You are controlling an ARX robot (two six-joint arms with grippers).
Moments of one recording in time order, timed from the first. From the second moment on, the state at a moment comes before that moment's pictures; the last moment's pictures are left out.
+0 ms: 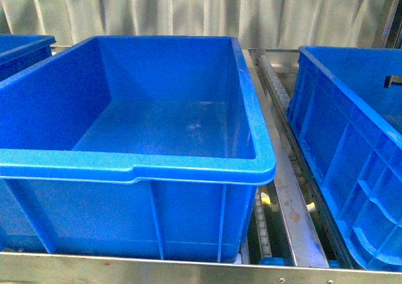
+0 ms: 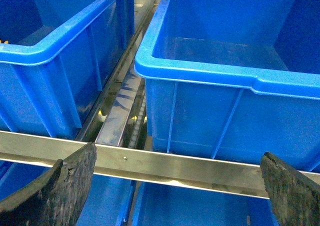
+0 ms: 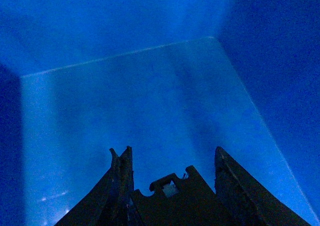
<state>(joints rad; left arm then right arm) 0.00 0.02 0.02 0.00 0.00 -0.01 -0.10 1.92 1.45 0.11 0.22 0.13</state>
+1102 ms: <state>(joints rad) 0.00 0.02 0.02 0.00 0.00 -0.01 -0.15 1.76 1.35 0.13 0.14 0.07</state>
